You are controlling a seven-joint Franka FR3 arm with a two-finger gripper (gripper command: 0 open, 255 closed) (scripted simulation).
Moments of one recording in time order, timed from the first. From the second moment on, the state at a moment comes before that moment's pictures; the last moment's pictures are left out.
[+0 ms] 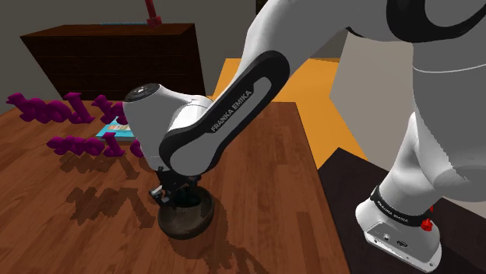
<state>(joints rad) 0.39 0.44 0.39 -1.92 -0.19 2.30 0.82</state>
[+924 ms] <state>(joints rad) 0.40 0.49 0.38 -1.93 -0.22 2.36 0.84</state>
